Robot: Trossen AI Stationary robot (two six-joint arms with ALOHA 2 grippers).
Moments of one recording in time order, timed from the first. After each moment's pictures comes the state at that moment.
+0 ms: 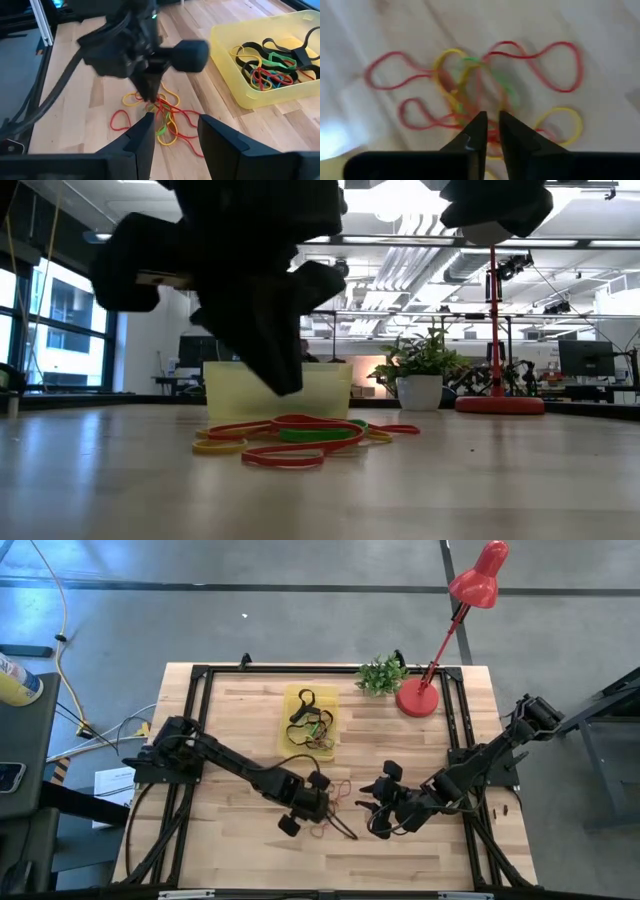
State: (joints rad) left arm -0.23 1.95 1.31 -0.50 -0.09 0.31; right arm 0.61 1.43 0.93 -0.23 0.65 0.62
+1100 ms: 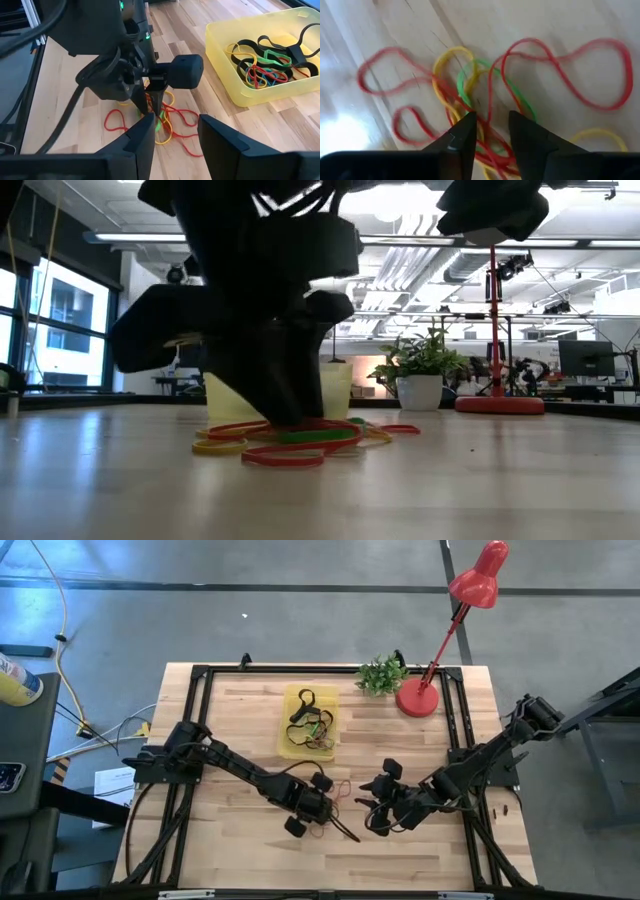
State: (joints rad) left arm -0.23 2.04 1.31 -0.42 -0.18 0.29; right arm 0.59 1.43 0.93 -0.24 0.64 0.63
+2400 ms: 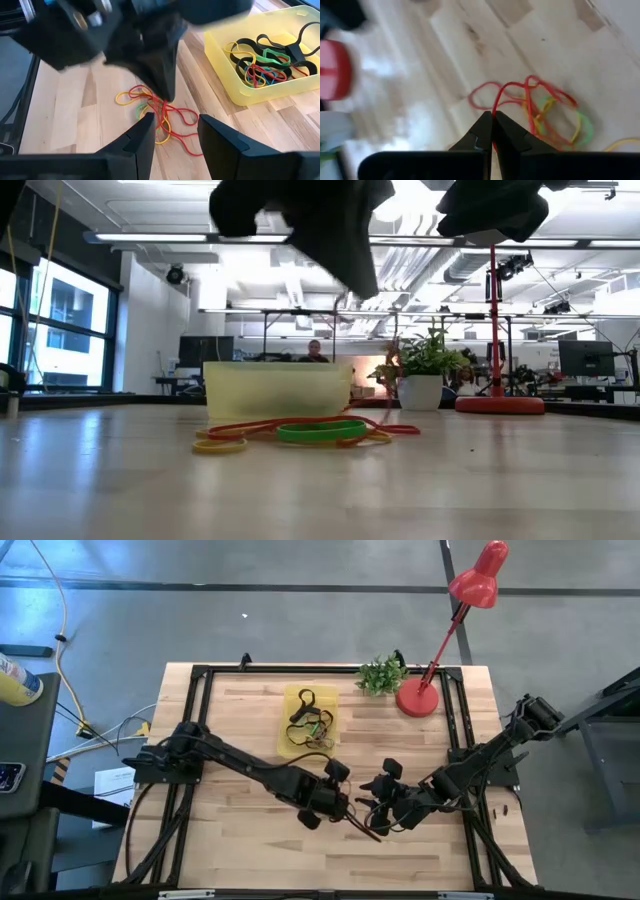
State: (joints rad) left arm -0.23 2.05 1.70 -0.78 -0.38 0.38; right arm 0.59 1.43 0.93 -0.25 0.64 0.63
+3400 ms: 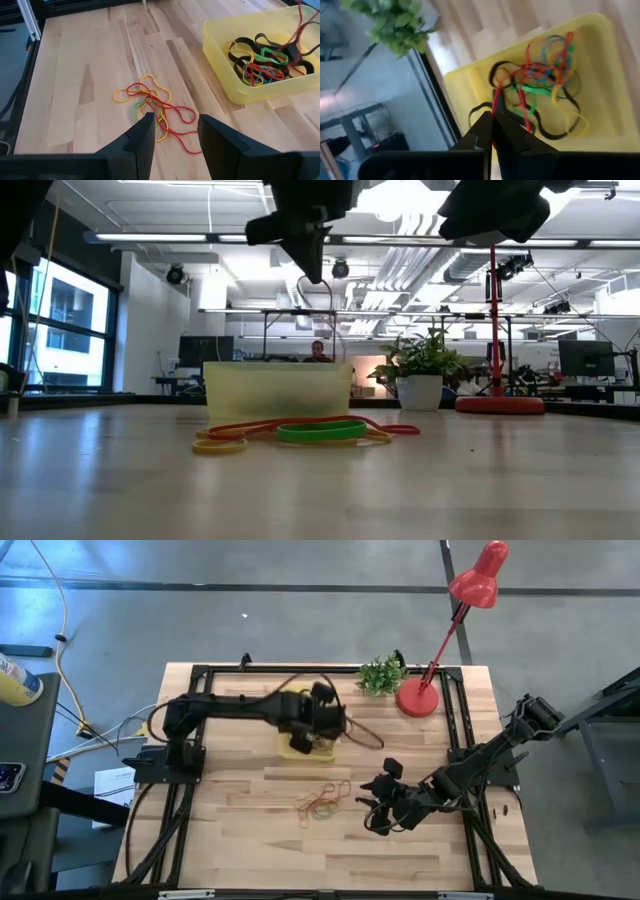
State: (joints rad) left arm 0.12 1.95 1.88 -1.18 -0.53 0.58; right arm 0.60 1.43 0.93 -0.27 0.65 0.63
